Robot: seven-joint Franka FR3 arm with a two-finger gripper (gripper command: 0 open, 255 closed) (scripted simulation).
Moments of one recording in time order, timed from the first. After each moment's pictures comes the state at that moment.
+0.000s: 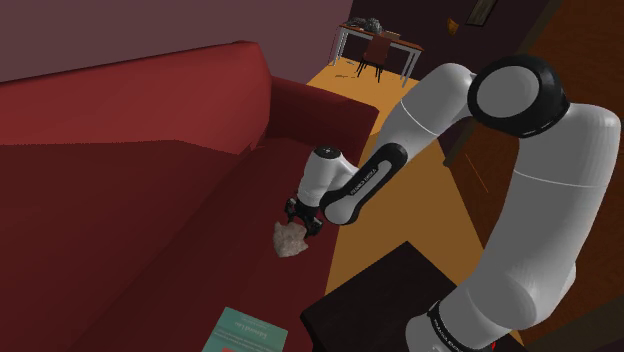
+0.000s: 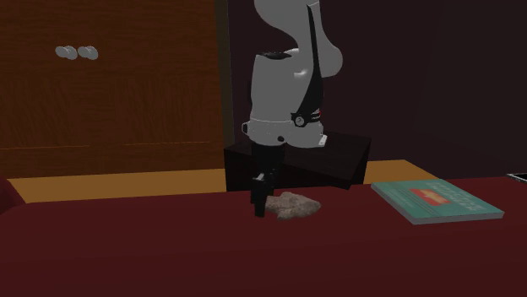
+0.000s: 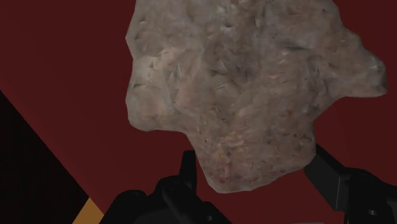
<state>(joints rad) -0.11 0.40 0.25 -2.44 -0.47 2.87 1.88</state>
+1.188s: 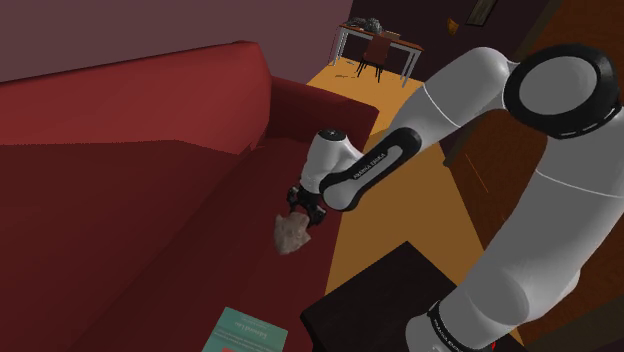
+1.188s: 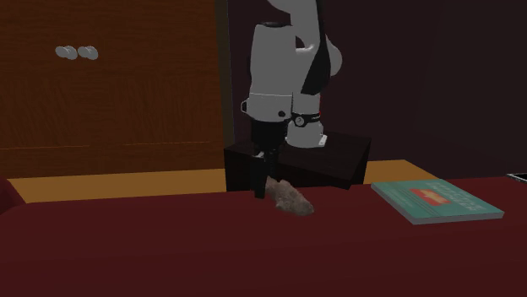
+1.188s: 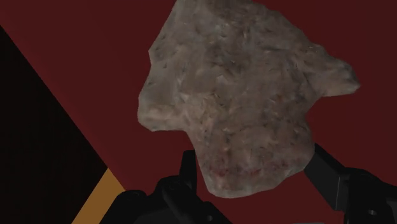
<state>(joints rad) -0.19 0.26 0.36 -2.46 -0.33 2.76 1.77</state>
